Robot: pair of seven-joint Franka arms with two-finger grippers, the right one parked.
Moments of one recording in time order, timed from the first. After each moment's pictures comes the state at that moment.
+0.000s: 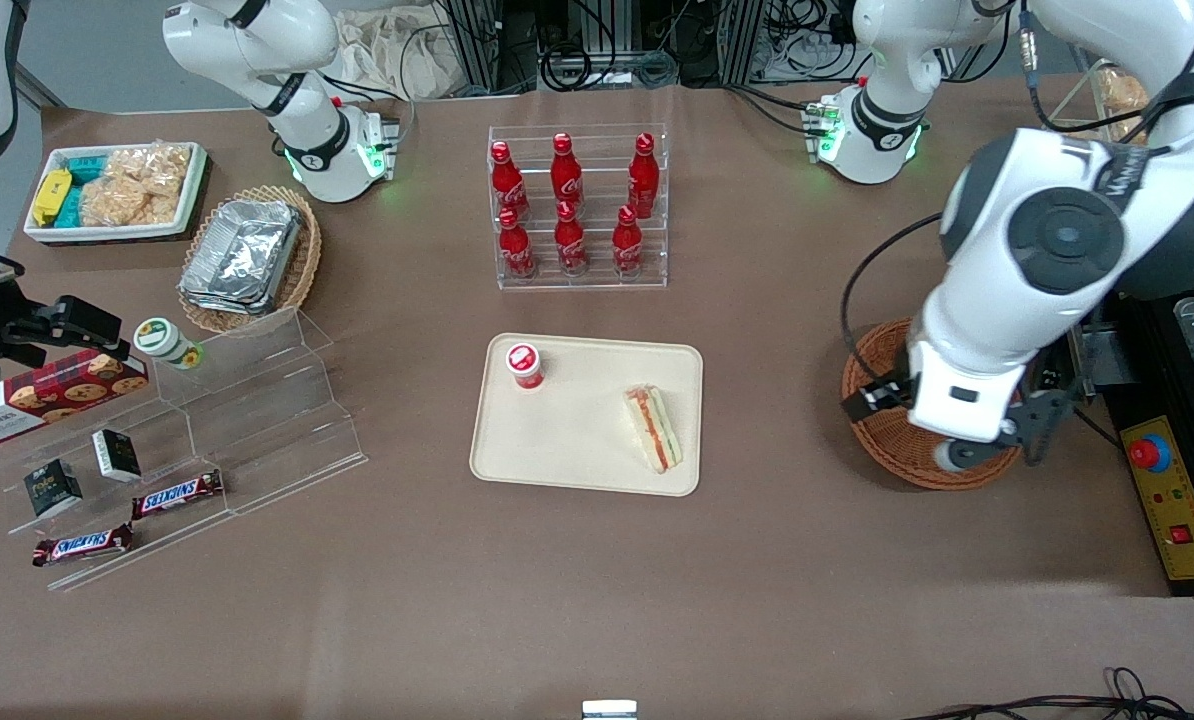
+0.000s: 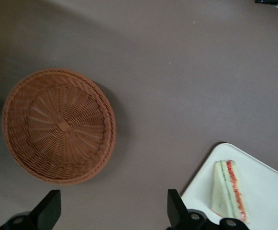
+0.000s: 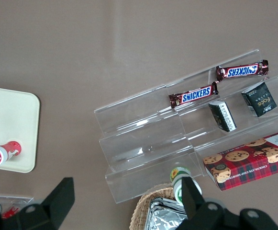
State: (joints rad) arm 0.05 0.33 -0.41 -1.42 0.20 1.71 -0.77
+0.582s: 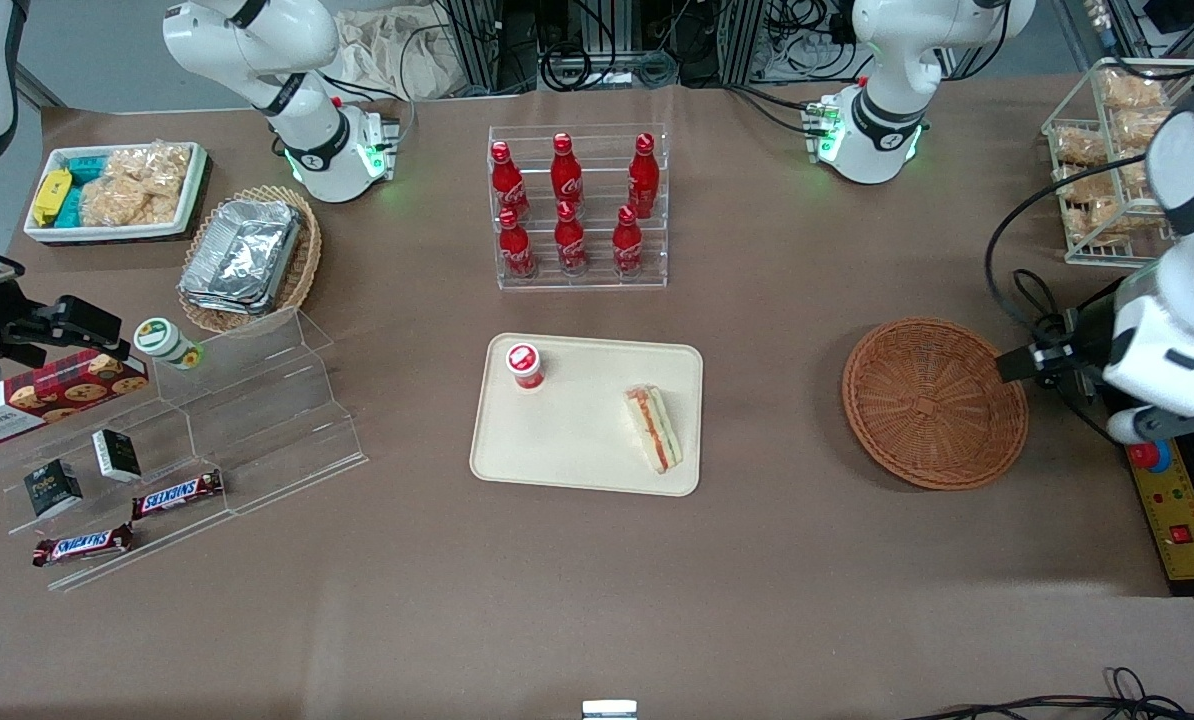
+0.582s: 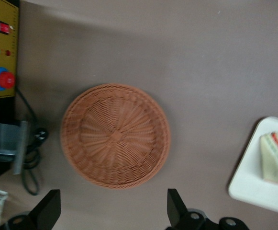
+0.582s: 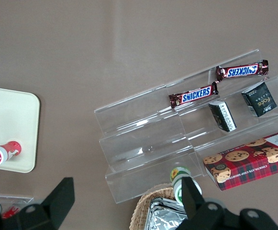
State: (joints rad) arm -0.02 0.18 -0.03 -1.48 0.04 1.63 -0.24
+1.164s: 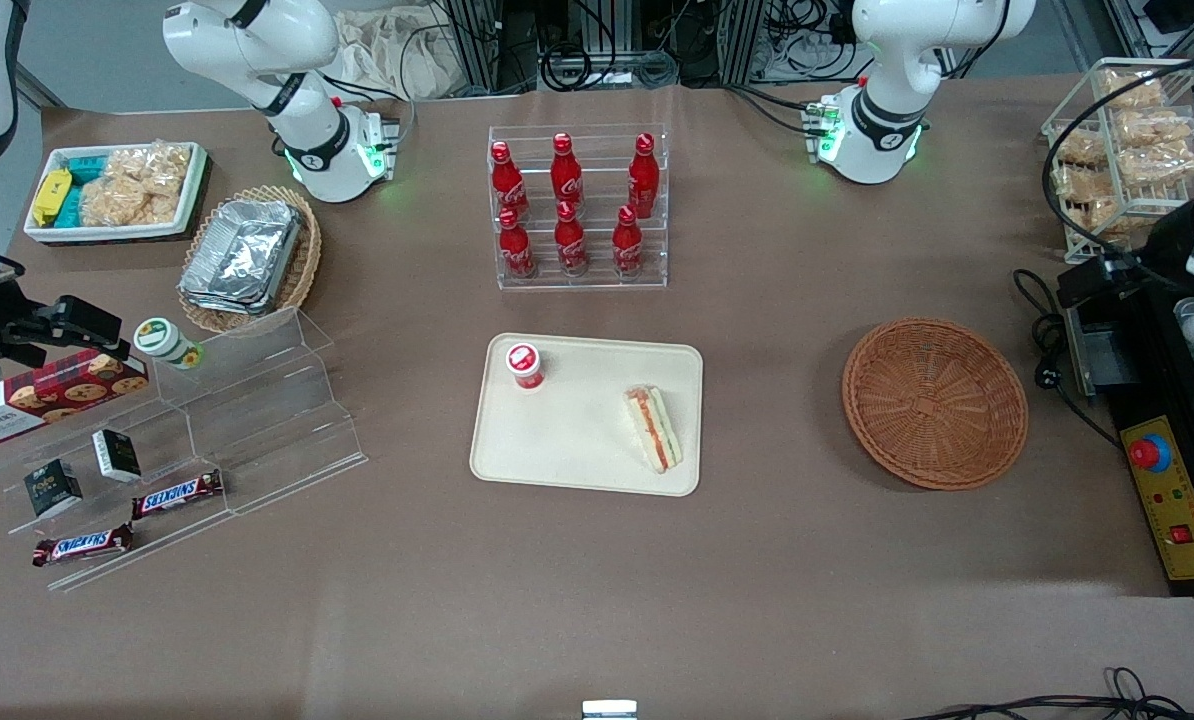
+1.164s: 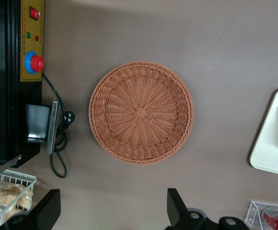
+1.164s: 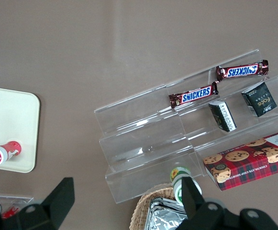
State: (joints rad) arm -0.03 -0.05 0.05 -1.70 0.02 1.63 -0.14
